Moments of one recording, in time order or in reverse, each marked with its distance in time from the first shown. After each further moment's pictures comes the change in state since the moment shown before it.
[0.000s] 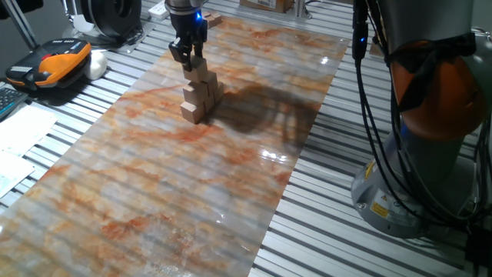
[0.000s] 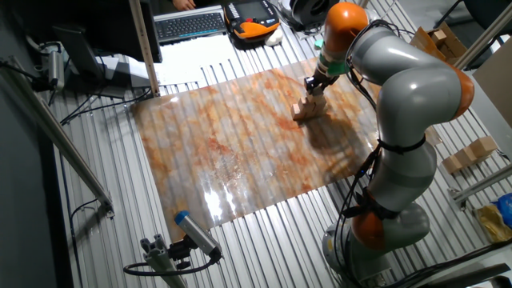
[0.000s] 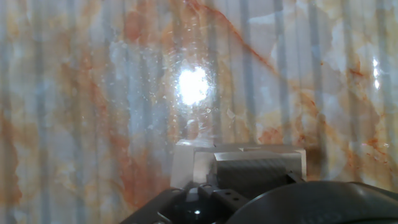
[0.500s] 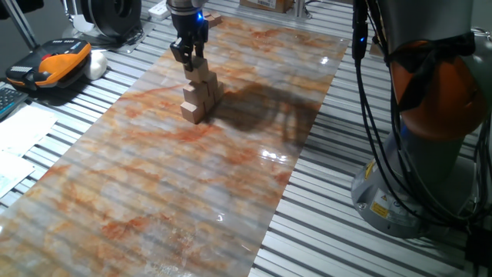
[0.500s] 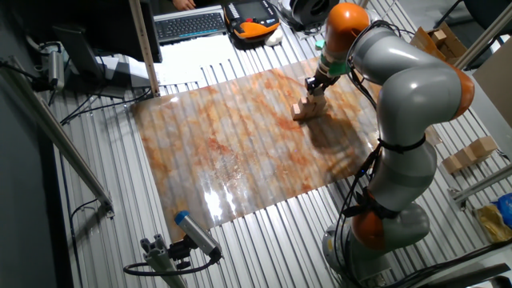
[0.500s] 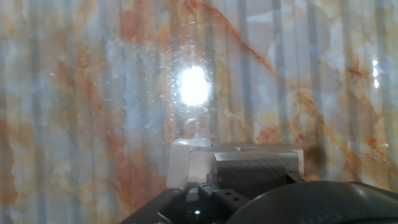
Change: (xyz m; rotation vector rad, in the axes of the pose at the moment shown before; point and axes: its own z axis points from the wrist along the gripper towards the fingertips) arm -0.001 -0.004 0.004 -0.004 -0.001 0.002
